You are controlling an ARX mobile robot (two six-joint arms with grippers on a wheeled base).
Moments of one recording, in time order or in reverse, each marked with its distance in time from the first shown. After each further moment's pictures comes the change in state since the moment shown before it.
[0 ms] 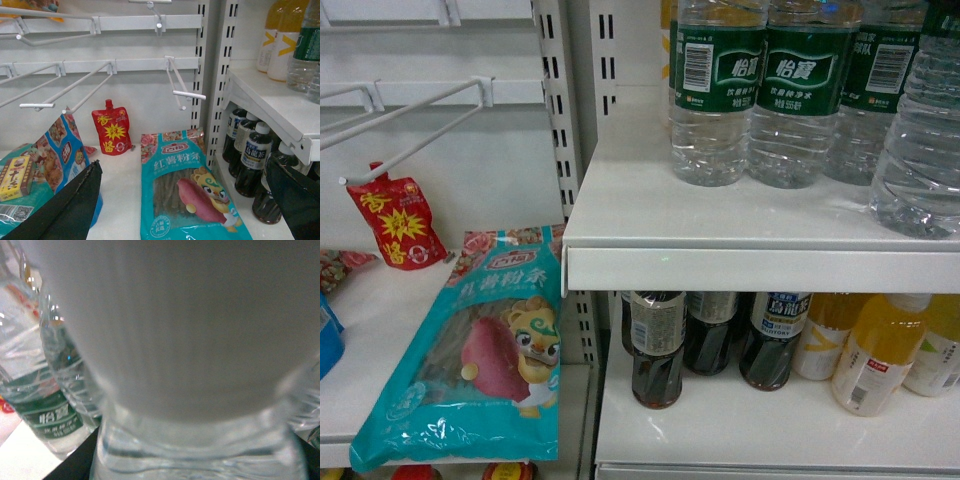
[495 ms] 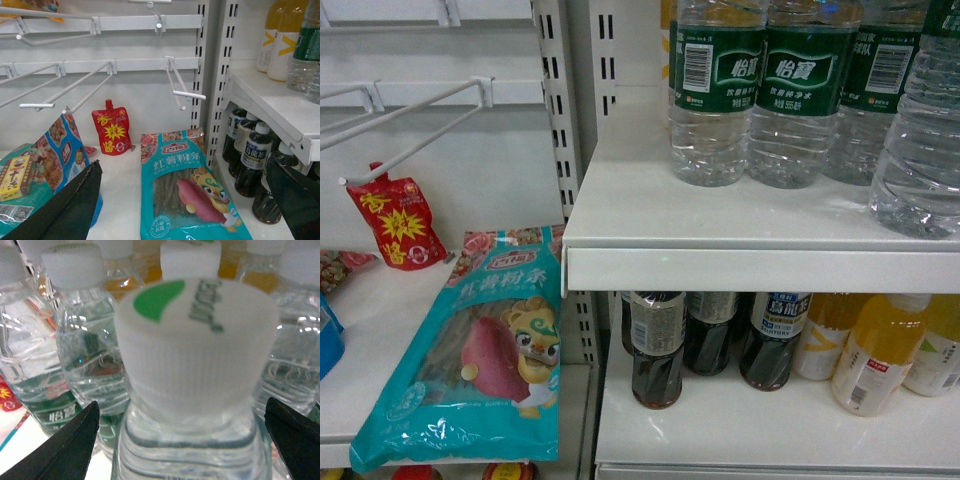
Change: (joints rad) left arm 0.000 0.000 0.000 0.000 0.000 0.000; right arm 0.001 -0.059 0.003 -0.043 -0.002 -0.020
